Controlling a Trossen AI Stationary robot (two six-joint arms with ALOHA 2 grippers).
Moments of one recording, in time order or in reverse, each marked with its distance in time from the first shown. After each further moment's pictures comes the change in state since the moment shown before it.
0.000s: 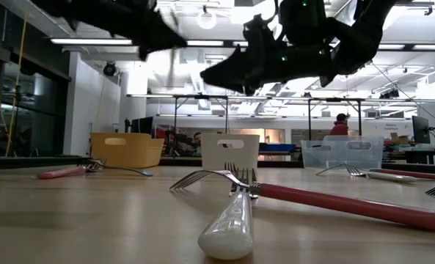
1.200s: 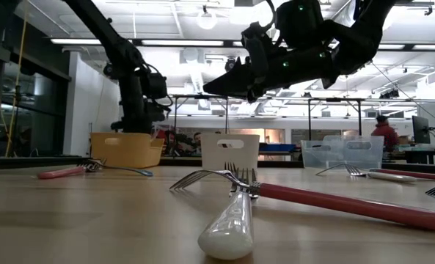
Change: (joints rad) left arm 0.624 0.734 0.494 -0.869 0.062 0.086; right arm 0.002 0.000 0.000 -0.079 0.004 0.007
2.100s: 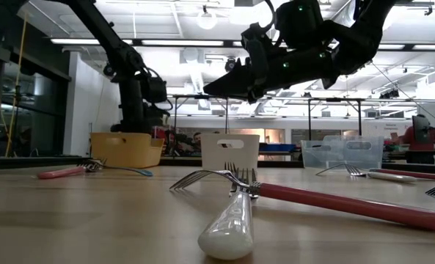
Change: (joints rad) left arm 0.004 0.019 0.000 0.005 -0.031 0.049; right arm 0.000 0.000 0.000 -0.008 0.003 0.000
